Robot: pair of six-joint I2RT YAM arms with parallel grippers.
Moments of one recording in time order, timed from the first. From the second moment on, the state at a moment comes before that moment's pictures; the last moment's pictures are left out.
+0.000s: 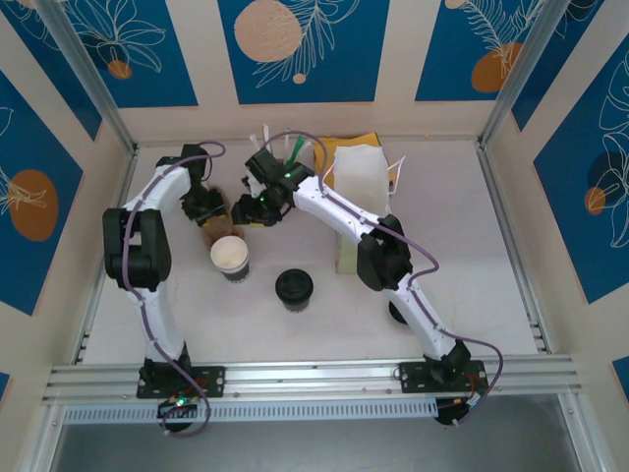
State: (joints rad) left arm -0.08 2.01 1.62 -1.01 0.13 -0.49; right arm 0.78 2.45 2.34 -0.95 -0.43 0.61
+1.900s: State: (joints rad) left arm -0.18 2.07 1.70 -1.02 0.14 -0.55; right arm 0.73 2.39 2.16 -0.83 -0.50 0.74
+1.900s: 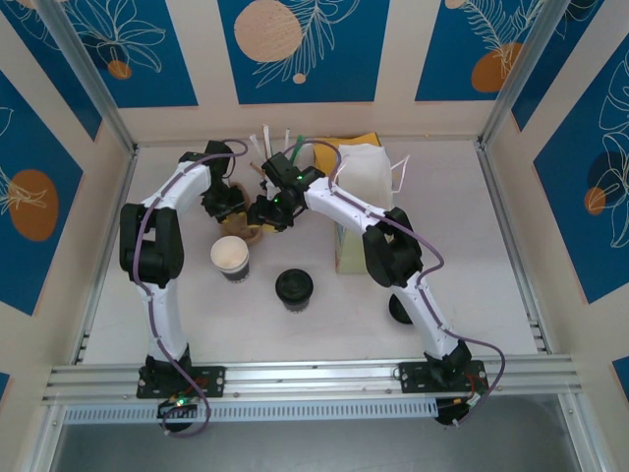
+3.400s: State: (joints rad) left arm -0.18 2.04 1.73 -1.10 0.19 -0.57; right arm 0.73 2.40 2.17 -0.86 -0.48 0.70
